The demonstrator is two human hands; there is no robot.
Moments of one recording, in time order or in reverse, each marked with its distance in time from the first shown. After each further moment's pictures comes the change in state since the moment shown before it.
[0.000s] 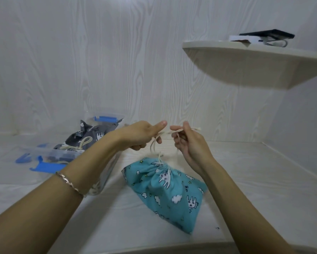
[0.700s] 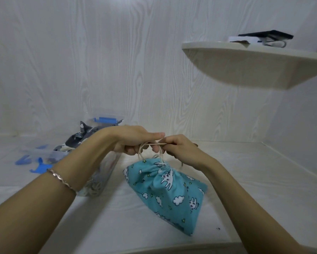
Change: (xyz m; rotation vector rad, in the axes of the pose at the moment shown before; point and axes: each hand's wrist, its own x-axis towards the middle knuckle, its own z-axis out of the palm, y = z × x) left_hand -0.009 -0.003 -0.013 -0.016 -0.225 -0.124; right_hand -0.002 -0.009 0.010 -0.851 -0.388 -0.036
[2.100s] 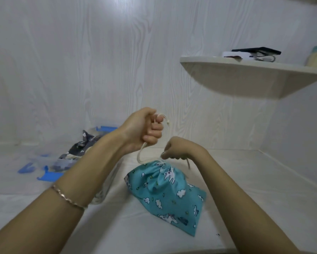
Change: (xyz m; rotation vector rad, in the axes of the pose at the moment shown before) left_hand -0.019 0.035 0.006 -0.928 0.032 0.336; right_hand 0.038 -0.016 -0.014 -0.489 -0.113 0.393
